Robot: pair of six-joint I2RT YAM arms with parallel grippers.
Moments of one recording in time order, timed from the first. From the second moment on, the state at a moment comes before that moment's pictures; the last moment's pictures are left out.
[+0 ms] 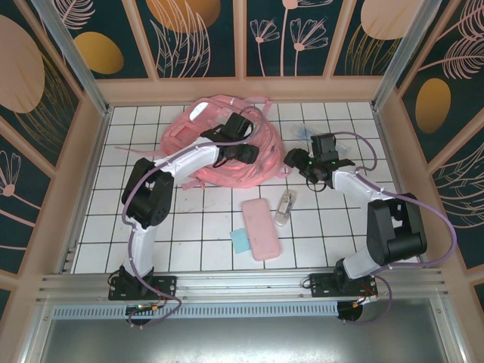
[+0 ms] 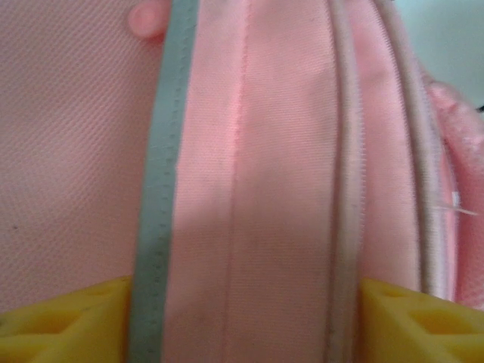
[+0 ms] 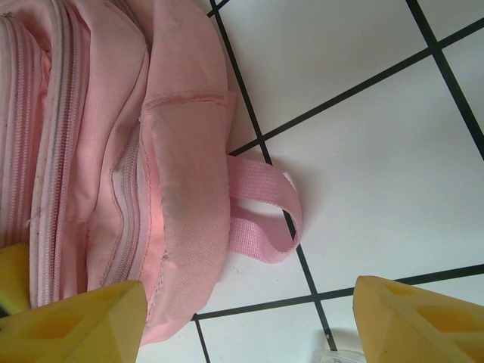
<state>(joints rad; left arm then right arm) -0.63 2.10 1.68 -0.51 -0.07 -0.16 0.26 1.51 0.90 -0.24 -0.18 0.76</state>
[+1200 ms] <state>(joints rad) -0.30 1.89 1.50 -0.25 0.53 -0.50 0.96 1.52 0.98 -0.73 0.02 0.77</state>
